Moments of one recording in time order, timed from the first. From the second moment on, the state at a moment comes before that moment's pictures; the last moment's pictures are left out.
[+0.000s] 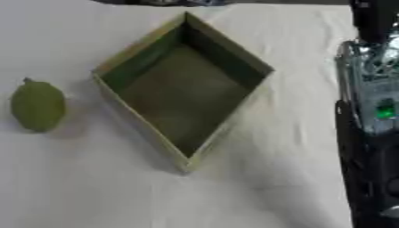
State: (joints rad) left arm -0.23 0.95 0.14 -1.91 -0.51 -0.40 0.20; right arm -0.57 -0.46 -0.28 -1.98 0.03 -0.53 -0.16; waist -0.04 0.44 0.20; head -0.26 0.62
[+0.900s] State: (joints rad) left arm -0.27 1.06 -0.01 -1.91 -0.48 -0.51 -0.11; right arm -0.55 -0.46 -0.27 -1.98 0.03 -0.52 -0.15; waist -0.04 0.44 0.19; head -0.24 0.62
